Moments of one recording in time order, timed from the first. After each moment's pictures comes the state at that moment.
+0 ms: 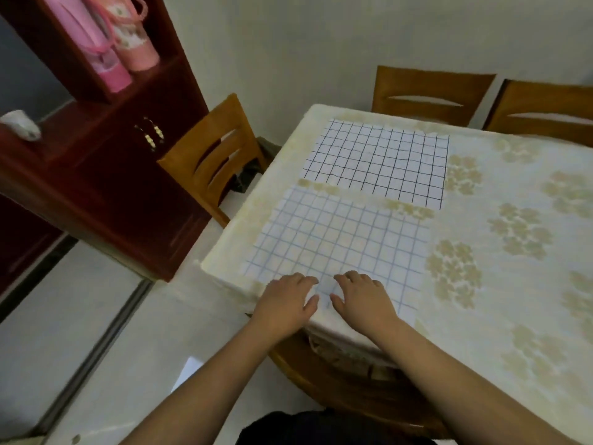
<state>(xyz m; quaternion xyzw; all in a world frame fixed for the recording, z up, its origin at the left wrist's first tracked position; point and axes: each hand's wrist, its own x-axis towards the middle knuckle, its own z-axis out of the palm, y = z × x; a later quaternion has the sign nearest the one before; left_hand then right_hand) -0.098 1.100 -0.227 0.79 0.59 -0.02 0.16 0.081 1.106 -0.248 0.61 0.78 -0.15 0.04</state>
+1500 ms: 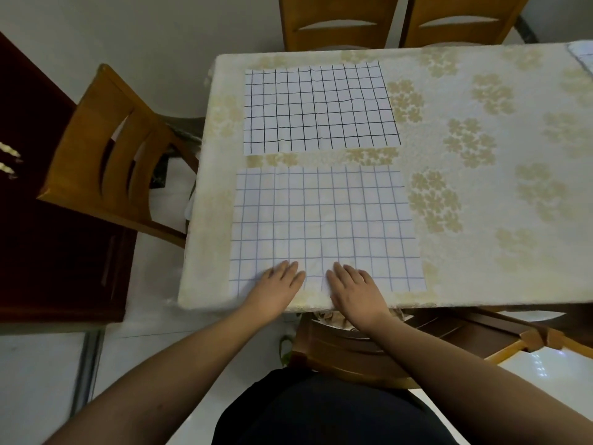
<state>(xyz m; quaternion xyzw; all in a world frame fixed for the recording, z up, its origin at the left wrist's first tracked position) -0.179 1.203 -0.338 0.93 0.27 -0.23 0.04 0.017 1.094 -0.357 0.69 0.71 -0.12 0.07</state>
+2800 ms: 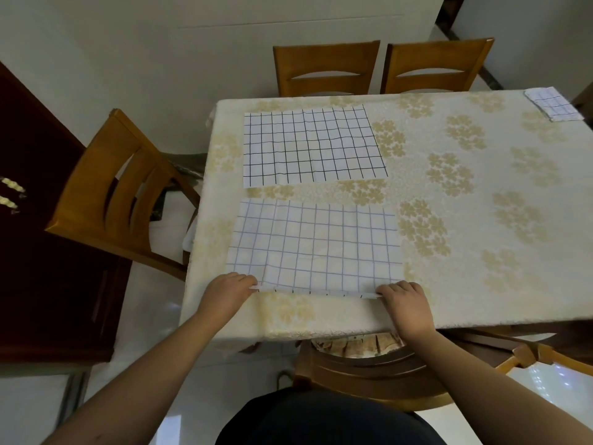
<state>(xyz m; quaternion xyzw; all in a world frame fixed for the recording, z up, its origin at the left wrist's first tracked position) -0.253 1.274 -0.326 0.93 0.36 0.04 0.09 0.094 1.073 -0.335 0.78 0.62 0.00 -0.02</state>
